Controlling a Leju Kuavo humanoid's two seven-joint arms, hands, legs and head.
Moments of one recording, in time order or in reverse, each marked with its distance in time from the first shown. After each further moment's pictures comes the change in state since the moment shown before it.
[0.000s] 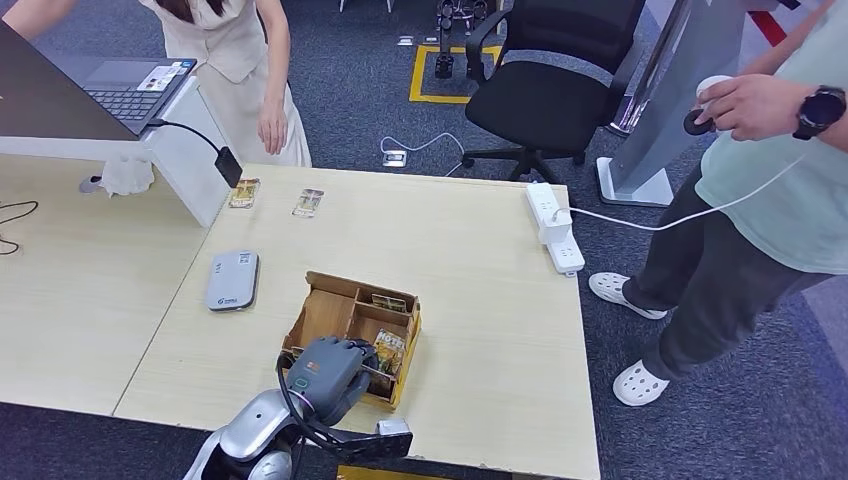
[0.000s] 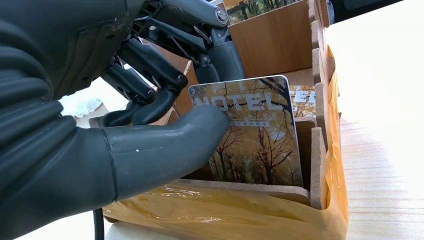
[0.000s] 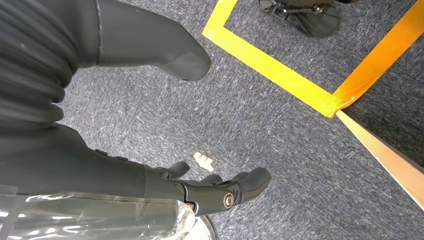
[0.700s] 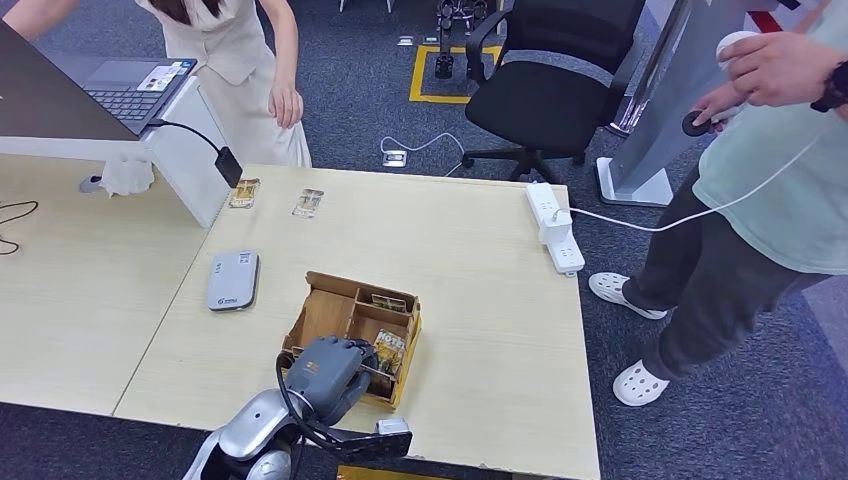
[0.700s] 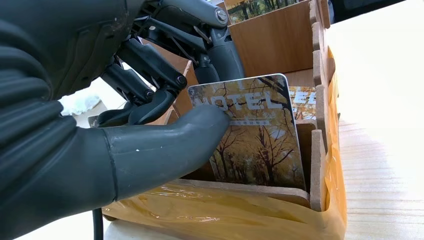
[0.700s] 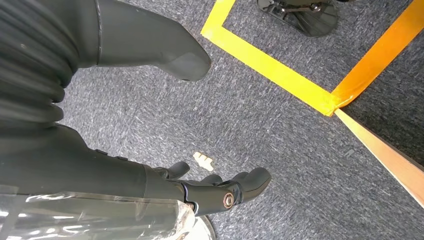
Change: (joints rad) left arm 0.000 0.000 0.004 0.000 0.016 -0.002 -0.004; right arm 0.000 0.000 0.000 0.000 -0.007 -0.006 0.000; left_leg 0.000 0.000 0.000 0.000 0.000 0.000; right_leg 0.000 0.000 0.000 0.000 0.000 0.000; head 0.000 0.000
